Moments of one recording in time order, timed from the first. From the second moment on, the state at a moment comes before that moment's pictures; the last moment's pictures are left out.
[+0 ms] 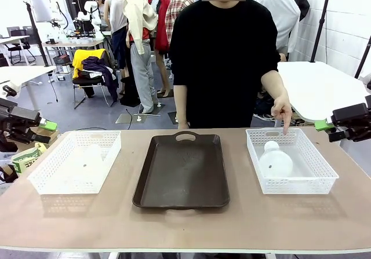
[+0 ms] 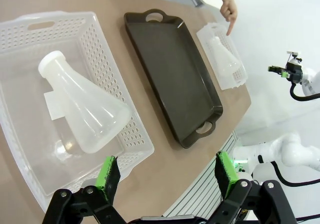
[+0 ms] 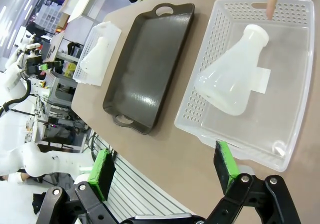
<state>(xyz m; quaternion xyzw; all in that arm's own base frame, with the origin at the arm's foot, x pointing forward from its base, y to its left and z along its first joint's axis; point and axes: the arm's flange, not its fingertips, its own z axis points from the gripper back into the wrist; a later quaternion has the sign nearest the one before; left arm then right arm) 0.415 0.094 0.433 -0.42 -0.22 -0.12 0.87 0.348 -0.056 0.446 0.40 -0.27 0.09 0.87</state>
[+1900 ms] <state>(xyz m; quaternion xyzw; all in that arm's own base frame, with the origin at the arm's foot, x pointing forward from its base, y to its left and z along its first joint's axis) 0.415 0.093 0.433 -0.42 -0.22 -0.12 0.87 0.387 0.003 0.512 0.11 -0.23 0.09 0.96</state>
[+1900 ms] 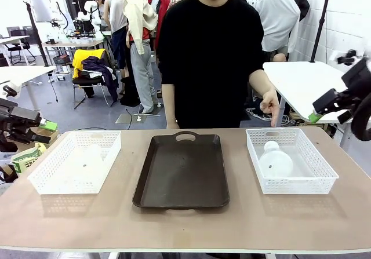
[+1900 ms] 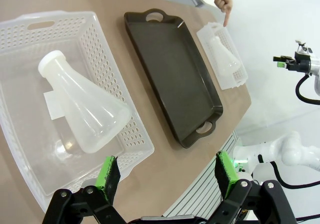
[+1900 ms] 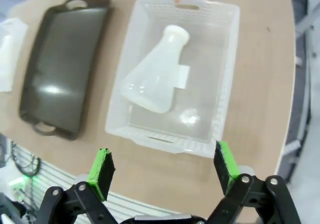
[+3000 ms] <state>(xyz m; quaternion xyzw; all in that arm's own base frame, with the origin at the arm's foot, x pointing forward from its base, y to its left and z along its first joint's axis) 0.415 0.094 0.432 -0.42 -0.22 -0.12 0.87 0.568 0.101 0.431 0.01 -0.03 -0.08 1.00</state>
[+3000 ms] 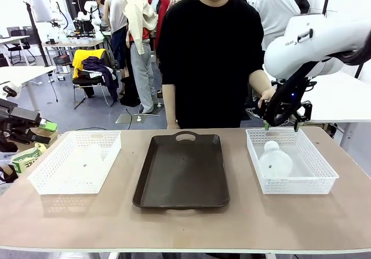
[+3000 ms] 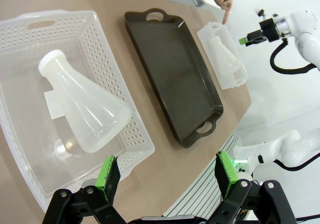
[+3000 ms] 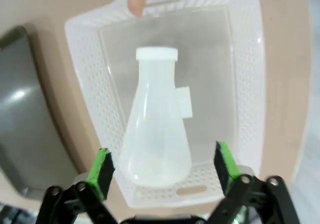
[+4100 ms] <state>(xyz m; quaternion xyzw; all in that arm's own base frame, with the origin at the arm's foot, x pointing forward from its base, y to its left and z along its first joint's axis) 0.415 0.094 0.432 -0.42 -0.22 -0.12 0.87 0.598 0.105 0.363 0.00 -0.04 -0.12 0.99</state>
